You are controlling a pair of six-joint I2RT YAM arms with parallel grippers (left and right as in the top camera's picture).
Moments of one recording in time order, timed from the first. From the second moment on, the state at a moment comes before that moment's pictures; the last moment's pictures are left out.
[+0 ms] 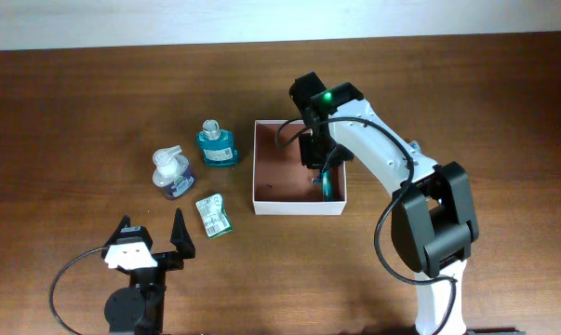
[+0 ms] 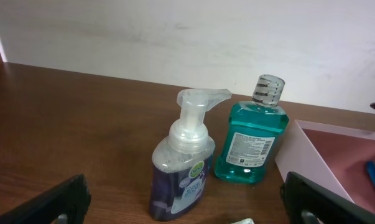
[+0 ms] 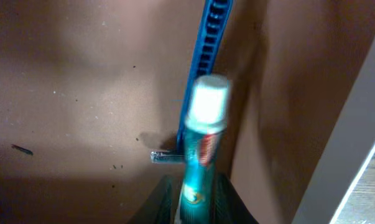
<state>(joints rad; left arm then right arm) -0.02 0.01 0.02 -0.08 -0.06 -0.15 0.44 2.15 1.78 -1.16 0.05 0.40</state>
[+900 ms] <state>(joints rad) -0.02 0.01 0.02 -0.08 -0.06 -0.15 0.22 2.15 2.33 -1.67 0.16 0.28</state>
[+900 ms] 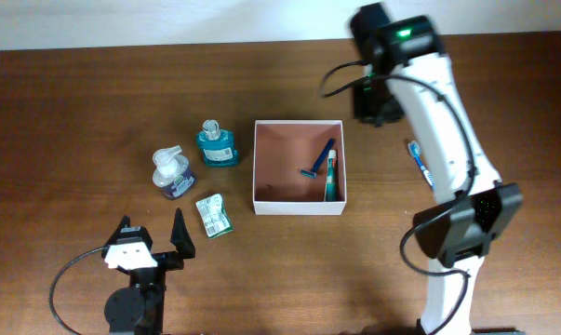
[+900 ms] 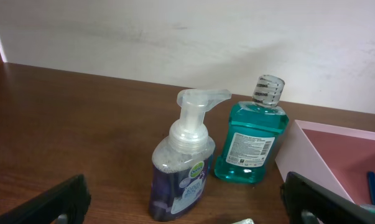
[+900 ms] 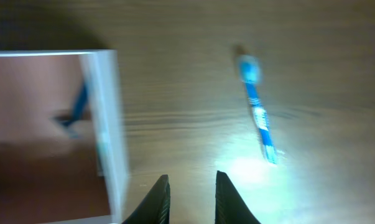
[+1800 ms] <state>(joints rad) -0.02 0.01 0.02 -0.08 -0.06 -0.15 -0.10 2.15 2.18 -1.53 0.07 -0.11</state>
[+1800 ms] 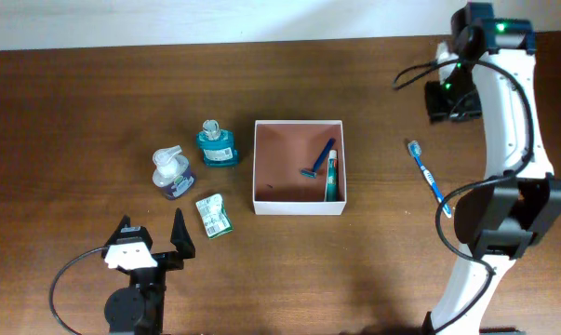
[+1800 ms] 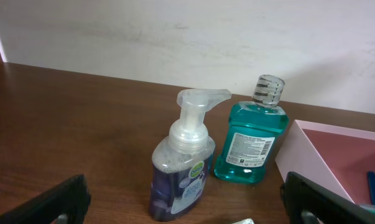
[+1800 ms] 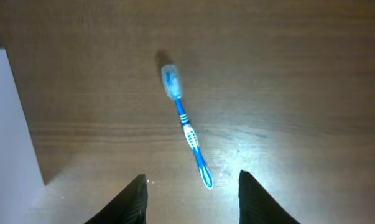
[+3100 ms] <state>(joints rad) -0.02 0.01 0.02 -0.08 -0.06 -0.15 -0.17 2.15 1.54 -1.11 -0.04 -0.33</state>
